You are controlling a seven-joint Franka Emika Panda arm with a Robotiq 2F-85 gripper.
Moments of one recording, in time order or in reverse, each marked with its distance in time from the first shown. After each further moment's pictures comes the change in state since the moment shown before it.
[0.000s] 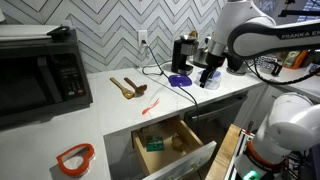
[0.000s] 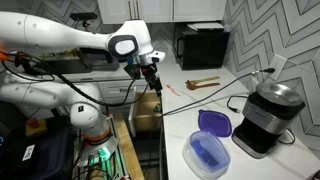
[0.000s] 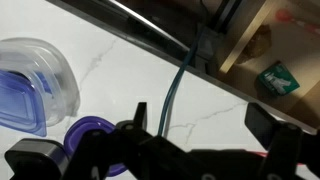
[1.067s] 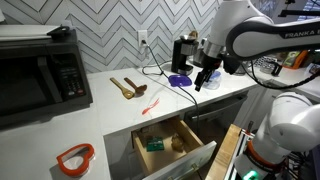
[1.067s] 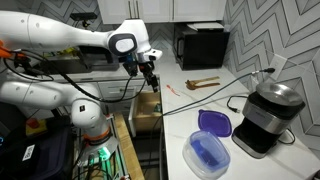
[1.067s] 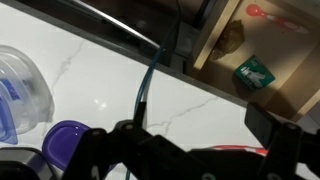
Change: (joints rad) arm 0.048 0.008 0.065 0.008 0.094 -0.016 0.099
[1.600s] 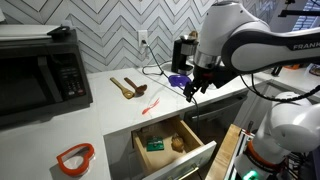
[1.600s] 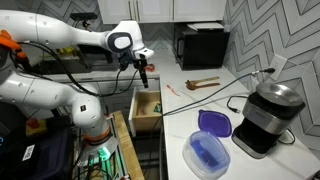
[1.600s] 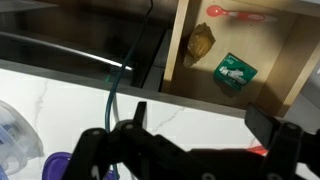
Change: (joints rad) arm 0.037 0.031 0.207 0.012 0.133 -0.022 0.353
